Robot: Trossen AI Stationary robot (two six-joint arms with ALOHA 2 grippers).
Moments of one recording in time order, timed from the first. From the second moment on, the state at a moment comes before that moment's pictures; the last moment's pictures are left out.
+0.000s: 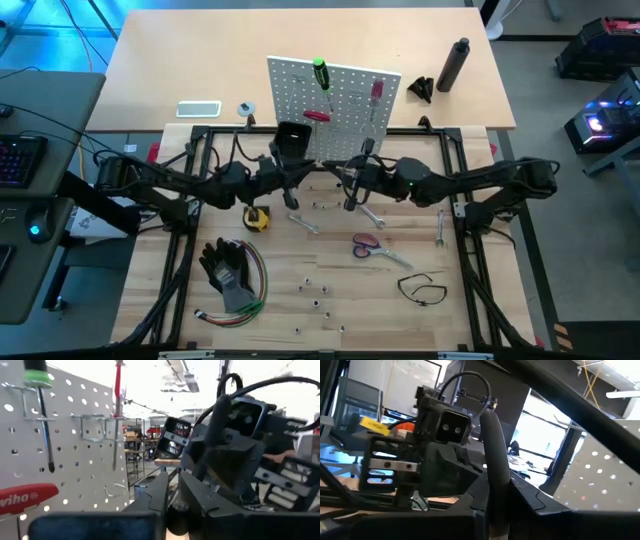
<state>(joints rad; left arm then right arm) 0.08 1.41 0.62 1.10 -0.23 0.08 -0.06 1.46 0.82 0.85 0.18 -0.37</state>
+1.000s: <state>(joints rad) 0.14 1.43 0.71 1.02 -0.17 0.03 -0.18 1.53 0.83 0.76 -0.03 -0.11</state>
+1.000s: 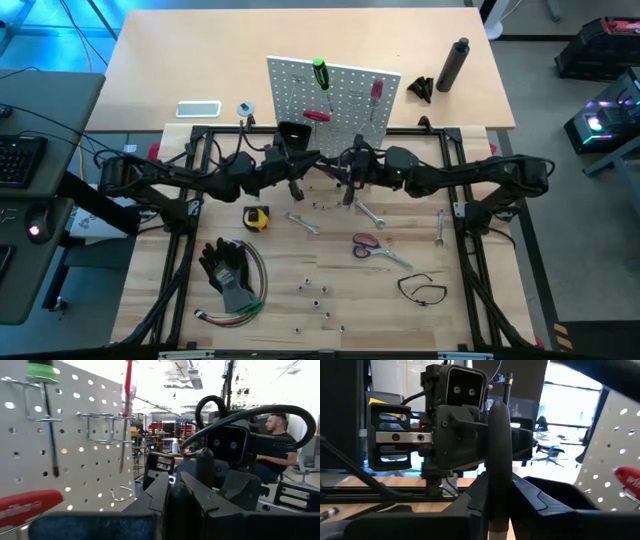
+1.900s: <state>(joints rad) 0.14 1.50 0.76 1.04 -0.11 0.00 -0.18 1.53 0.82 0.68 -0.07 -0.14</state>
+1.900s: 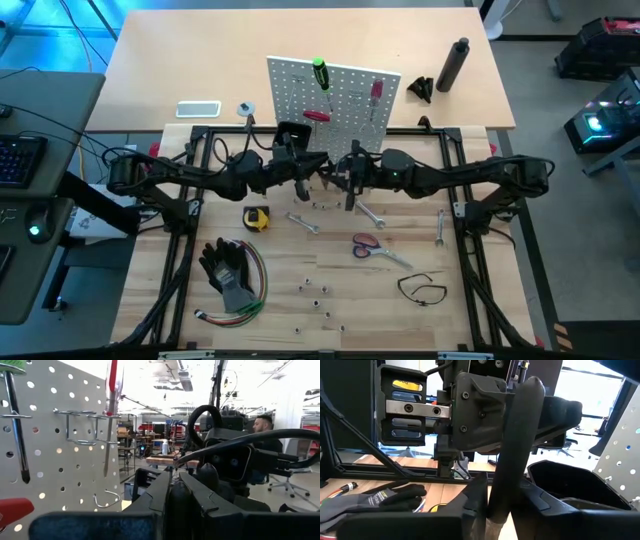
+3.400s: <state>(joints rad) 0.14 1.50 0.79 0.91 -0.06 0.07 -0.19 1.55 0.82 0.70 -0.08 -0.12</state>
